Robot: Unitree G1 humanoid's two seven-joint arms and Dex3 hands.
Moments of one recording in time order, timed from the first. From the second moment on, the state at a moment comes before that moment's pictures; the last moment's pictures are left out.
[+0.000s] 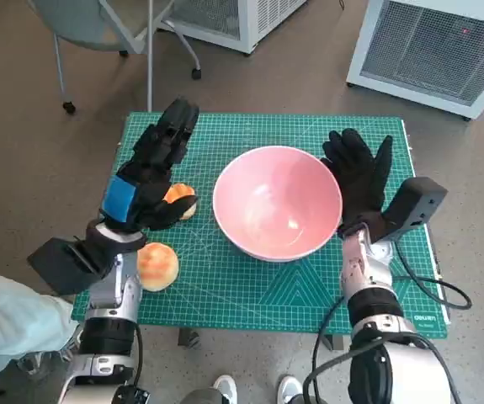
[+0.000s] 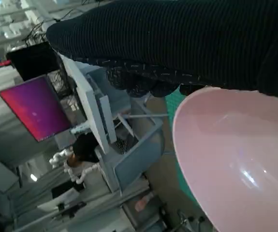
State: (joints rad) left arm -0.54 0.16 0.17 0.50 -0.32 -0.61 -0.56; right arm -0.93 -0.04 -0.43 1.30 0.27 -0.42 0.24
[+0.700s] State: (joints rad) left arm -0.55 0.14 0.14 0.51 -0.31 -0.60 -0.54; right arm -0.88 -0.12 -0.28 1.09 0.15 -0.81 0.32
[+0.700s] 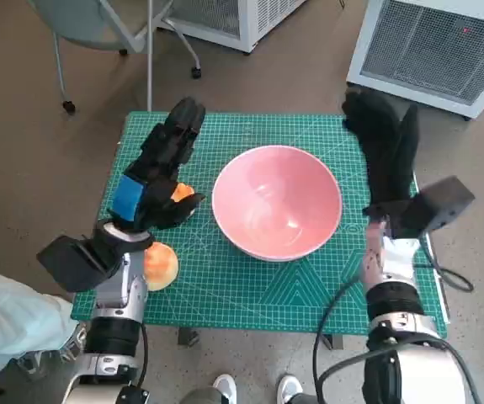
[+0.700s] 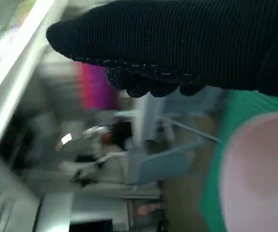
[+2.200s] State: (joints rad) left arm -0.66 0.44 0.11 0.48 -0.01 -0.51 -0.58; right arm -0.63 -0.15 -0.10 0.48 0.15 -0.73 0.37
